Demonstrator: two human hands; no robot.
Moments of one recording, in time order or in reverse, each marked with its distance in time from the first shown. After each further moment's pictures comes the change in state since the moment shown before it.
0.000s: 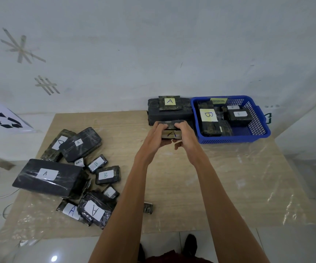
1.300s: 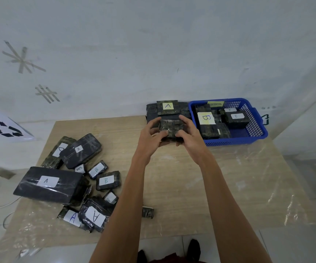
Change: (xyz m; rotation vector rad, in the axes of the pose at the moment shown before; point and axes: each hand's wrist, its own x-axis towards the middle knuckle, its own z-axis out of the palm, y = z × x) left_hand 0.001 0.007 -0.005 -0.038 0.068 0.101; right_hand 0.004 0.004 -0.020 0.139 -0.047 -0.088
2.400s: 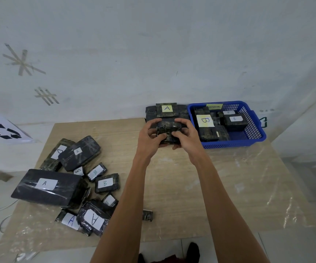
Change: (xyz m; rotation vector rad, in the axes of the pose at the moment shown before) left_hand 0.003 -0.002 0.000 0.038 0.047 0.095; right_hand 0.004 -0.007 0.007 -0.048 0.073 -0.036
